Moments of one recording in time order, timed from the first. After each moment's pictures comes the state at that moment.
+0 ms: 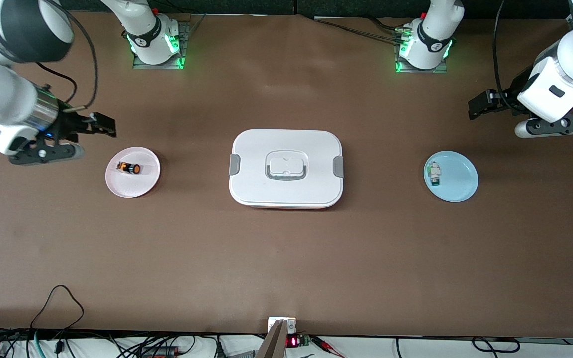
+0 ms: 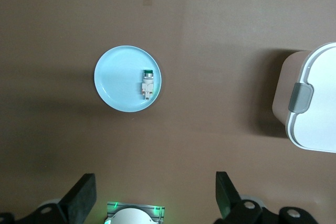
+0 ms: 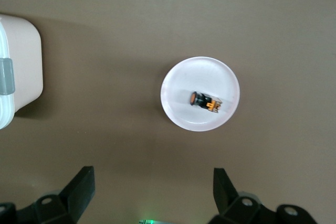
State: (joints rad) left arm 0.00 0.05 -0.13 -1.54 -0.03 1.43 -0.25; right arm -0.10 0.11 0.22 -1.64 0.01 1.58 0.01
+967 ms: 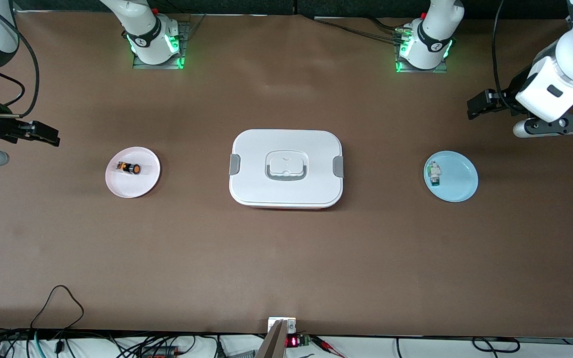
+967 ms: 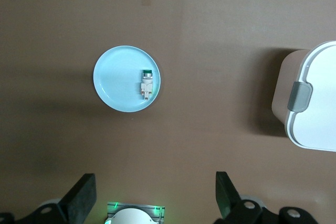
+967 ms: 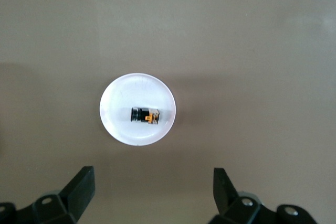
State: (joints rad) left arm -0.01 0.05 -0.14 -1.54 -0.03 1.43 -0.25; right arm -0.05 0.09 0.02 -1.67 -0.08 1.68 0.02
